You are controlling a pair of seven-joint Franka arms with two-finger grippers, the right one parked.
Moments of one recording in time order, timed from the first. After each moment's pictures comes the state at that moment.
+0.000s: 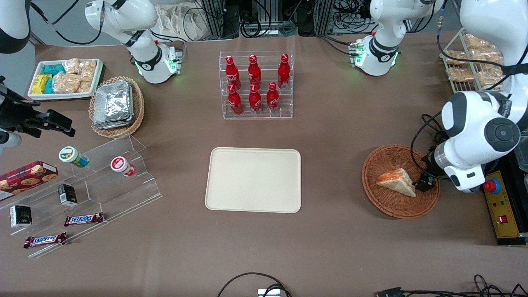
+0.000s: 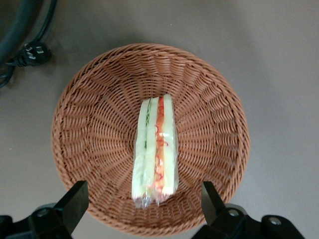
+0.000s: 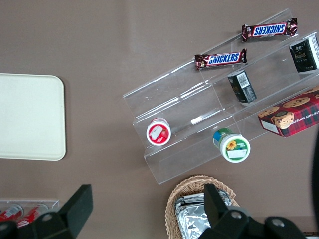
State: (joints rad) arm 0.11 0.28 -0.15 -1.90 0.07 2.14 -1.18
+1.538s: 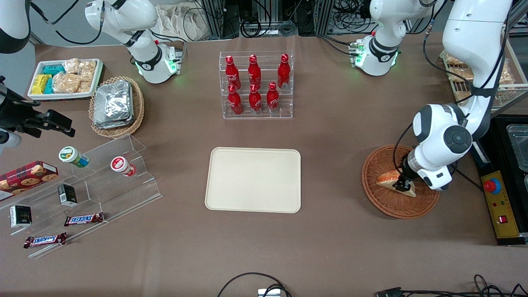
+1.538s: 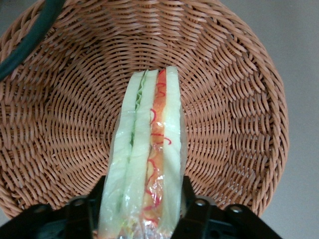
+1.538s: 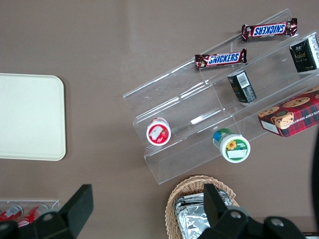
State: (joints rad) arm 0.09 0.36 -0.17 -2.08 0.07 2.45 -1.33
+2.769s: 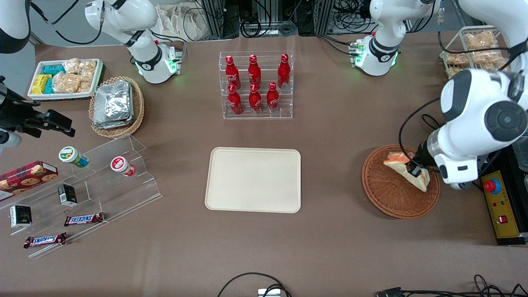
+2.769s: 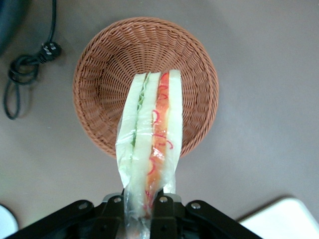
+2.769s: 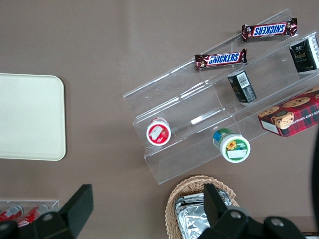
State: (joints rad) arm 0.09 0.22 -0.29 -1.63 0.07 1.72 -1.04
